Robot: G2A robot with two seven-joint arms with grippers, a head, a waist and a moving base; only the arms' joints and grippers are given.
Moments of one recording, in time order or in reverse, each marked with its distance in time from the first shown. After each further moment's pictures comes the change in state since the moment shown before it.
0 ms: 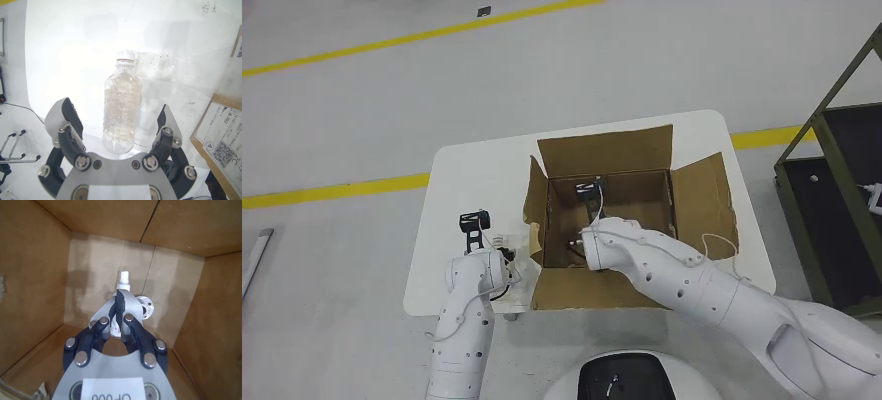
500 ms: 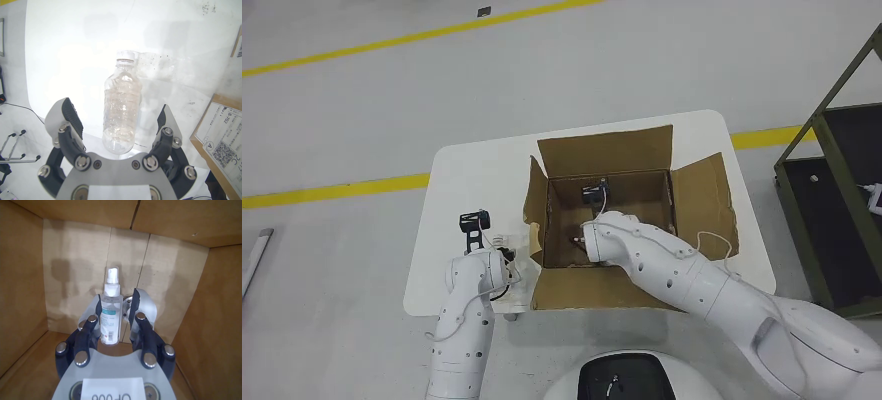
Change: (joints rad) left arm 0.000 0.000 0.000 0.000 0.000 0.000 0.000; right arm 0.000 -0.054 0.022 0.159 0.009 -0.048 0.011
